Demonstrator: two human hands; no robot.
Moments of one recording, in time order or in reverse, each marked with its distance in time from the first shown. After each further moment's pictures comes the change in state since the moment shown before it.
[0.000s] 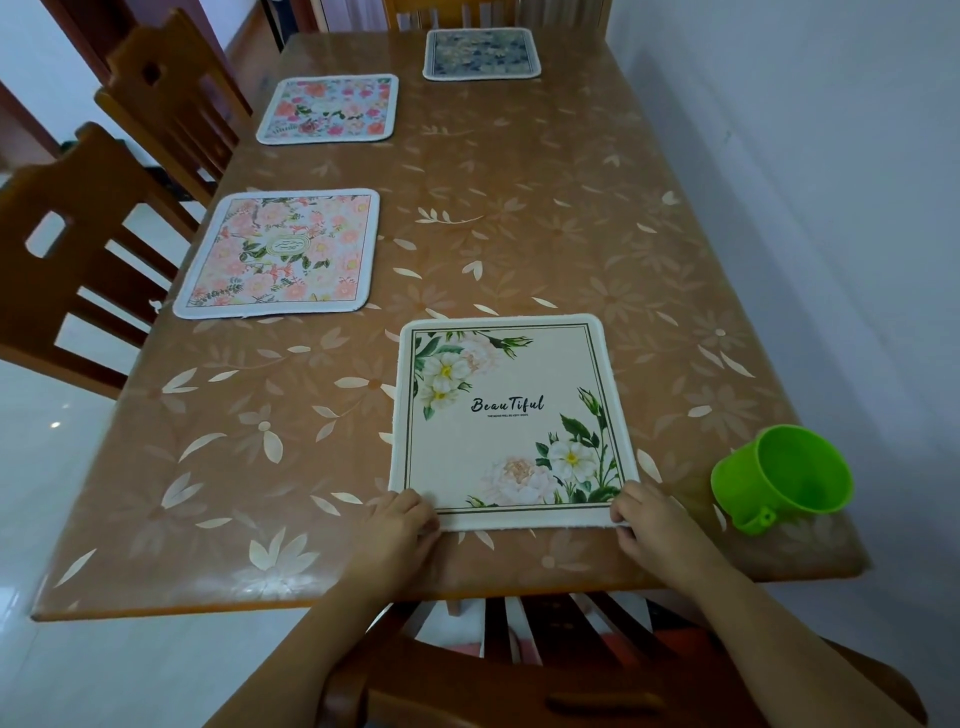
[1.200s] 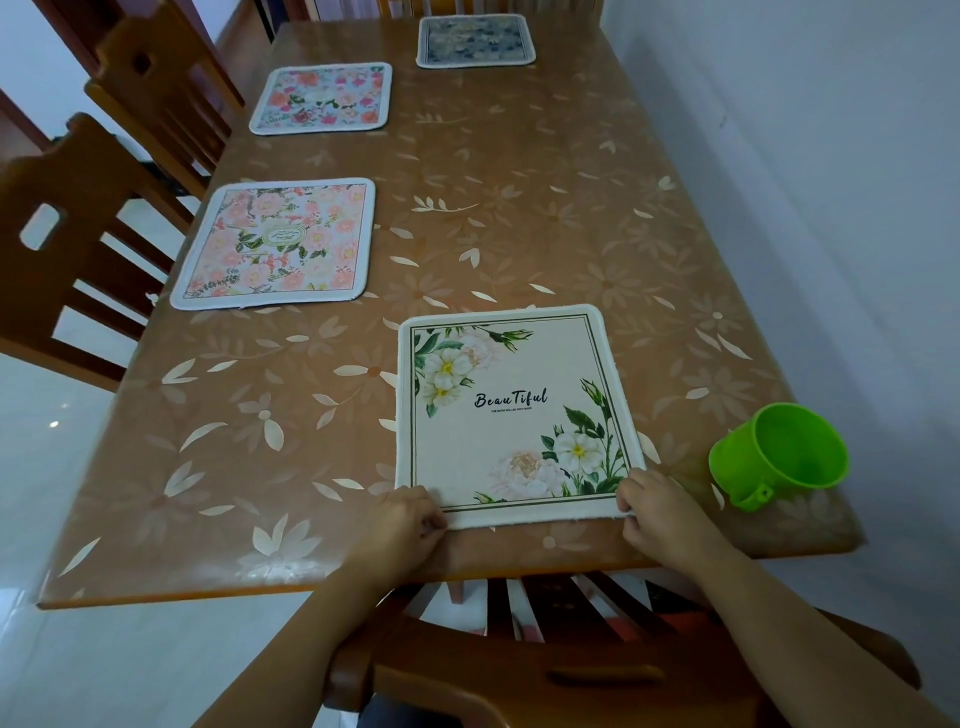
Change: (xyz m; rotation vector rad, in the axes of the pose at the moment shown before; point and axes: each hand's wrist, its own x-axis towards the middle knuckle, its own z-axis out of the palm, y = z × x) left_hand -0.004 0.002 -0.001 -0.131 -0.071 0.022; right_hand -0.004 0.000 0.001 -0.092 -0.049 0.026
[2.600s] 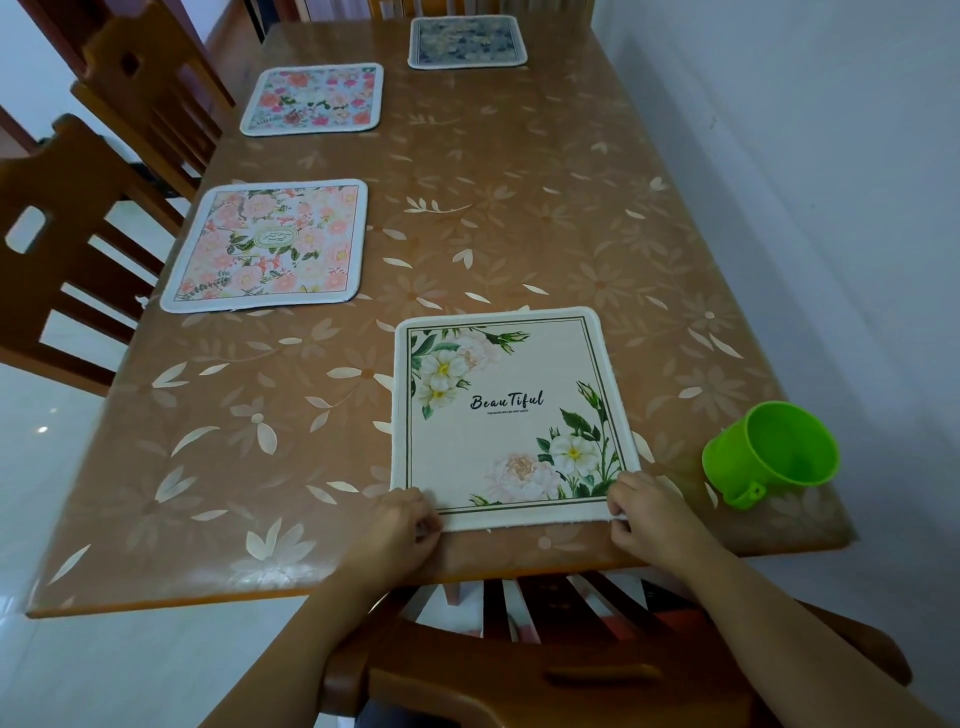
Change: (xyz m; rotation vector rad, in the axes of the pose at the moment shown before) left_hand 0.000 -0.003 0.002 -0.001 0.020 0.036; right_hand -0.001 -0.001 0.005 0.023 0.022 -0.018
